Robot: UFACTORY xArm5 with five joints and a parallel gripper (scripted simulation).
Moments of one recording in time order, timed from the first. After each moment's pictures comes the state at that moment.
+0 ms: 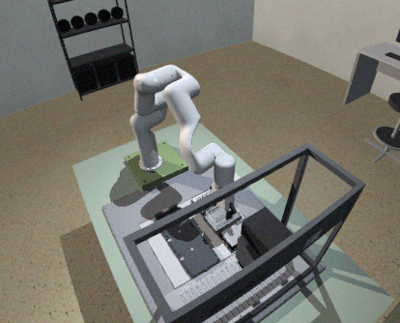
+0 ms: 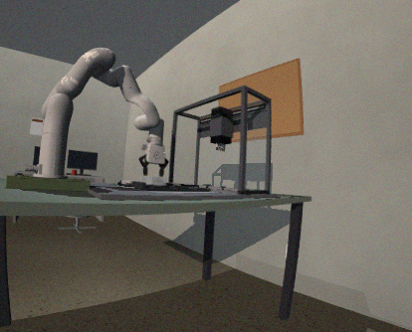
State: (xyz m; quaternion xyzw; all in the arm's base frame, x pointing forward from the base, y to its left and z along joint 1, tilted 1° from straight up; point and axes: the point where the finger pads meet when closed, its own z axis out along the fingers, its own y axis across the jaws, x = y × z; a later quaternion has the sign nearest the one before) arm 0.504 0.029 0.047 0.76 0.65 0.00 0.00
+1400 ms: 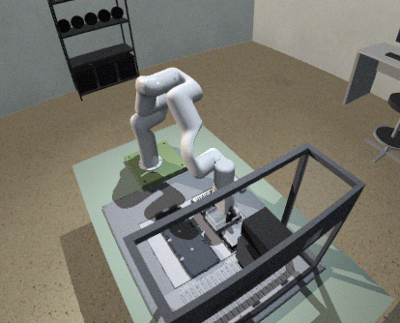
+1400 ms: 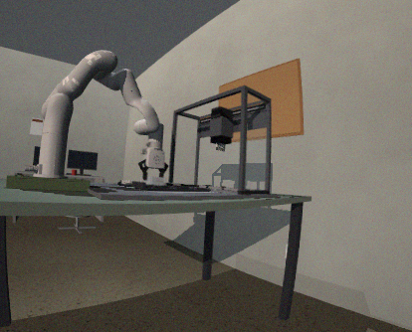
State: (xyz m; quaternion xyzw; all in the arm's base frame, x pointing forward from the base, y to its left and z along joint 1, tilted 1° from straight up) arm 0.504 0.029 0.023 0.76 0.65 0.00 0.00
